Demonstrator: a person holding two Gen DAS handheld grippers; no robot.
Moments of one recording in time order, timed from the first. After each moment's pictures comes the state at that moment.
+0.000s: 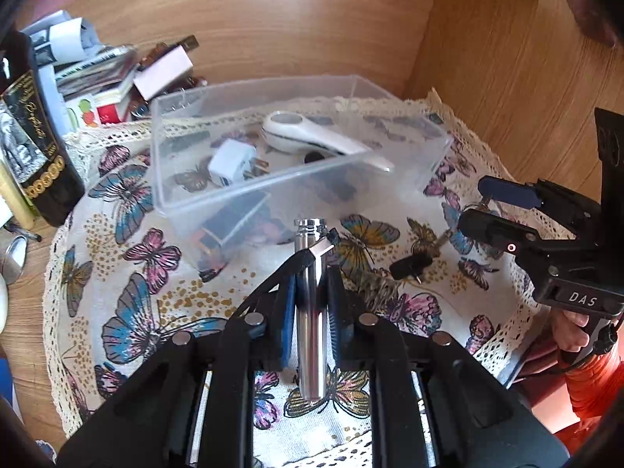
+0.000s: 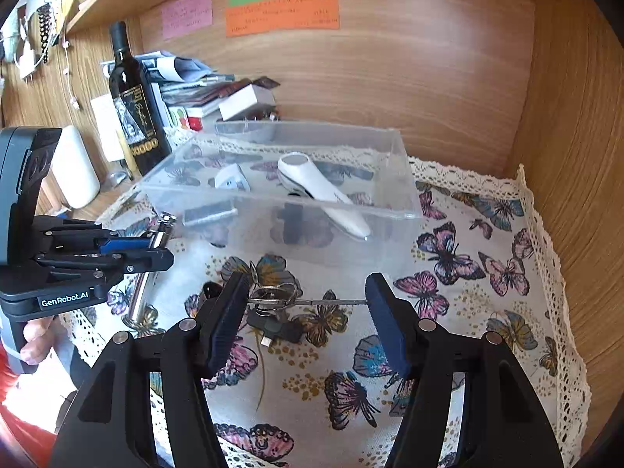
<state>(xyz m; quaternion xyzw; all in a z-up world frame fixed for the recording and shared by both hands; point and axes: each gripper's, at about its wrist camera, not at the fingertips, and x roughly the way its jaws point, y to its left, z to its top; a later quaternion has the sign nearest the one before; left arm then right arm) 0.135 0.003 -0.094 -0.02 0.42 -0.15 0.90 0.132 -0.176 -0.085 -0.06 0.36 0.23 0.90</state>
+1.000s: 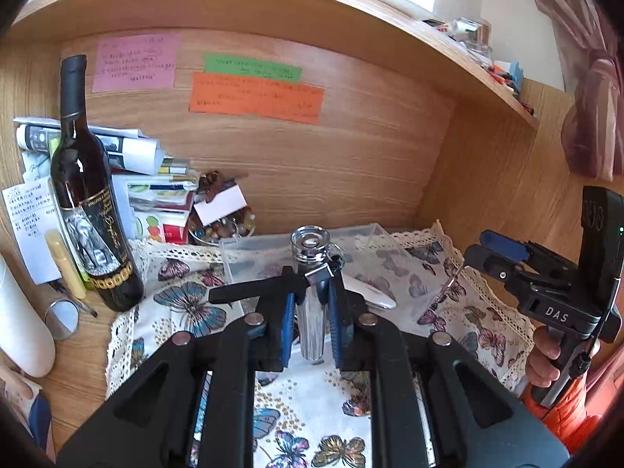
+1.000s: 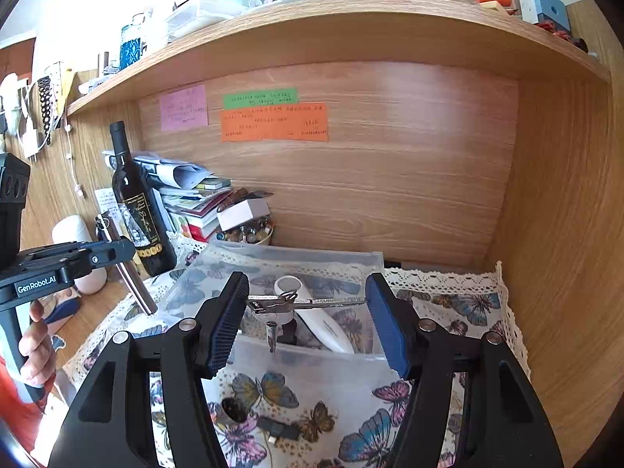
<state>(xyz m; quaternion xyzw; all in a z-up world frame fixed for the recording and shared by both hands) 0.132 0.054 0.007 -0.08 0.26 -0.11 0.96 0.157 -0.173 -0.004 -0.02 0.24 0.23 0.94</state>
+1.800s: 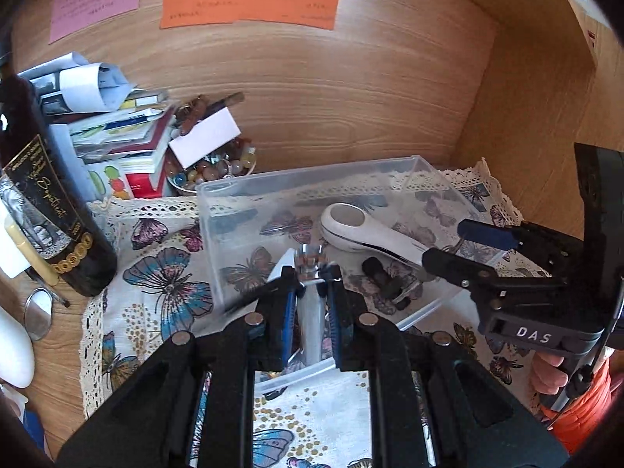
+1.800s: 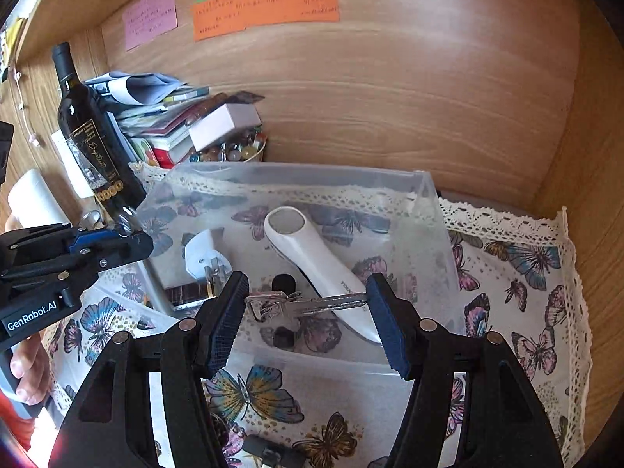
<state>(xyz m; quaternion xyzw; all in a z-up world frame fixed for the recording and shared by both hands) 0.209 0.031 -0.059 -0.04 0.38 -0.09 0.92 0.228 -0.126 -0.081 -0.04 0.39 0.23 0.89</state>
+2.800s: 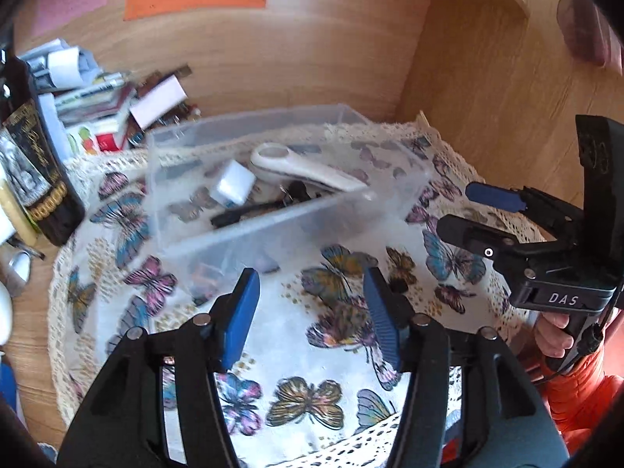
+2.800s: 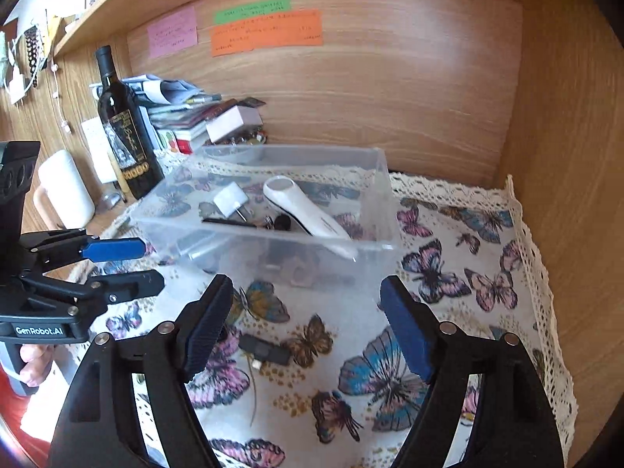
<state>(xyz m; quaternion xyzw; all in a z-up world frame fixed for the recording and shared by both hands) 0.137 -0.008 -0.077 -0.03 0.40 -0.16 0.90 0.144 -0.181 -0.072 -0.05 0.35 0.22 0.91</state>
